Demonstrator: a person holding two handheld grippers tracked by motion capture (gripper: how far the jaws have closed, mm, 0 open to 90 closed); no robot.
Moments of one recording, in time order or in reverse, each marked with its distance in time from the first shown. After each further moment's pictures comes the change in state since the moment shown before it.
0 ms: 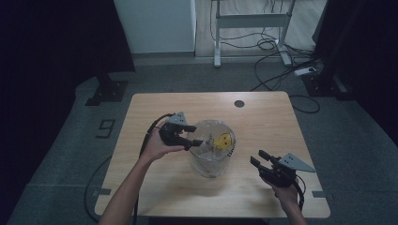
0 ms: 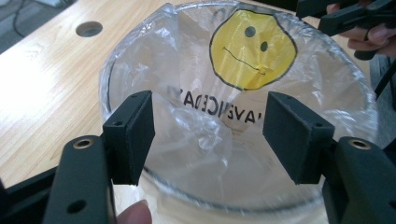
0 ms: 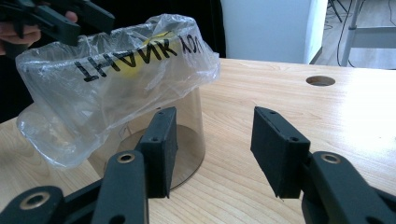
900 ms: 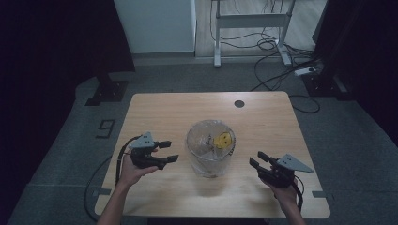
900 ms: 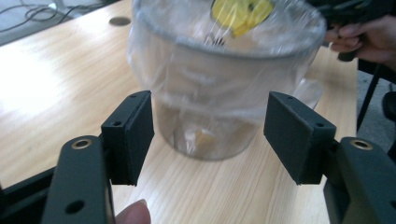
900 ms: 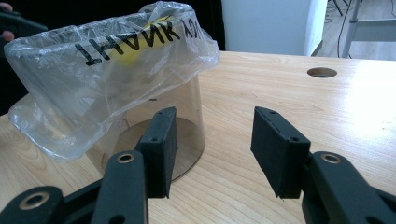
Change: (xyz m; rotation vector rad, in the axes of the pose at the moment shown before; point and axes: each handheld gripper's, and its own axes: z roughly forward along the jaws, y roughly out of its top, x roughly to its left) left arm -0.024 -0.091 -0.056 -0.150 0.078 -0.108; right arm 0.000 -0.006 0.003 0.023 -0.004 0.002
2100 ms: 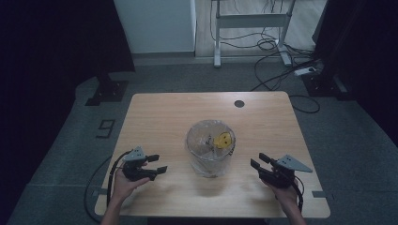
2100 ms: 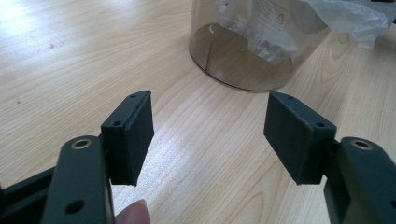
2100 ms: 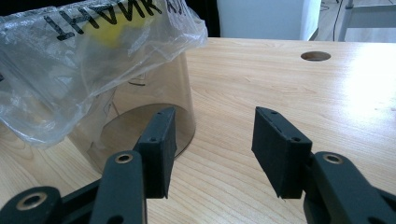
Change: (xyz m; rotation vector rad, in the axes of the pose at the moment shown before) left arm 0.012 -0.070 -0.003 0.065 0.080 -0.128; right arm -0.007 -0.010 0.002 0.039 -0.022 0.013
